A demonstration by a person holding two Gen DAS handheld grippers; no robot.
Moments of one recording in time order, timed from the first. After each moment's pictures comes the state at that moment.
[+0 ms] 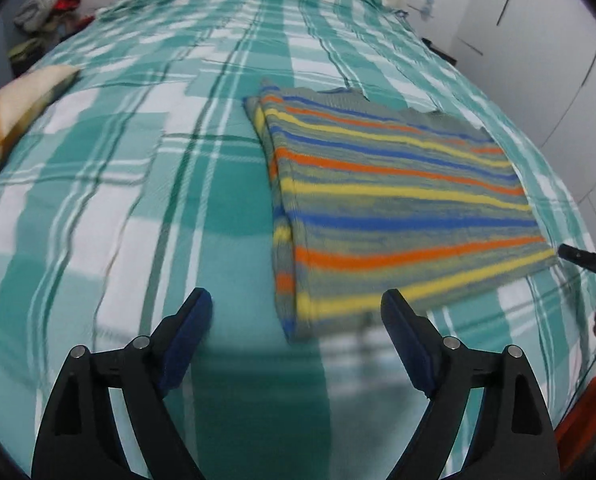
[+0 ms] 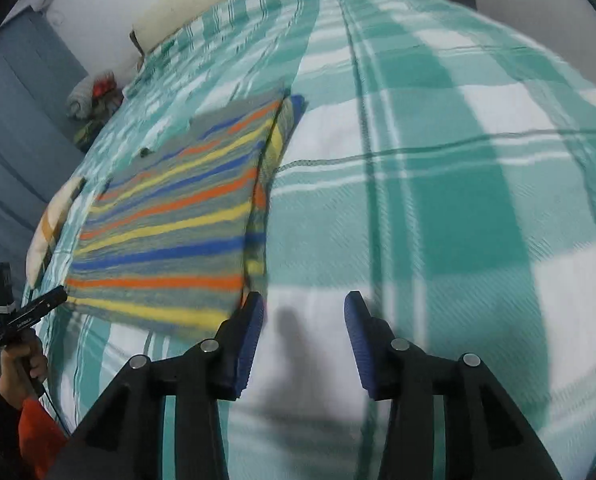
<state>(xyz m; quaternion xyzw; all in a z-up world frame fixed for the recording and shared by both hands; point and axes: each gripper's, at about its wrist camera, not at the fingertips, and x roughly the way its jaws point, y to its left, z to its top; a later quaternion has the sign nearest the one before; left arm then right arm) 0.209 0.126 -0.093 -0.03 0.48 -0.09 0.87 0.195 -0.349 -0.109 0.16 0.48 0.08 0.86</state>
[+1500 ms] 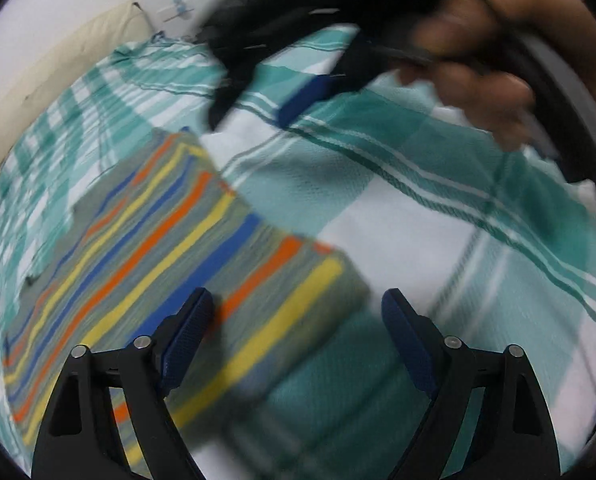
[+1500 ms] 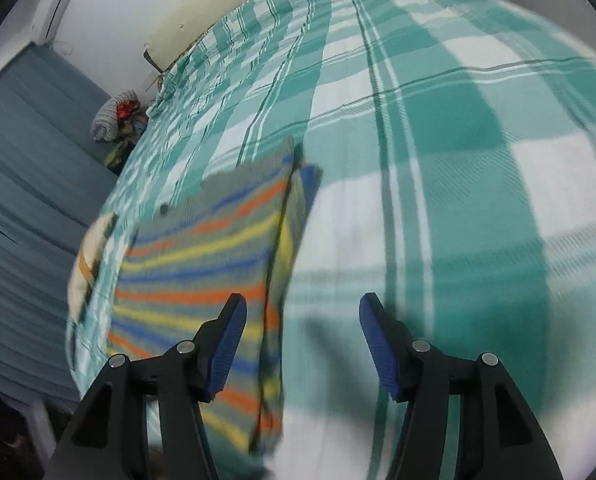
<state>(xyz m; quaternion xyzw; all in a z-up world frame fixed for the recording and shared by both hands) 0.211 -0.229 -0.125 0.27 0.38 -0.32 0.82 0.318 -0.382 -0.103 0.24 0.49 0.16 0.82</state>
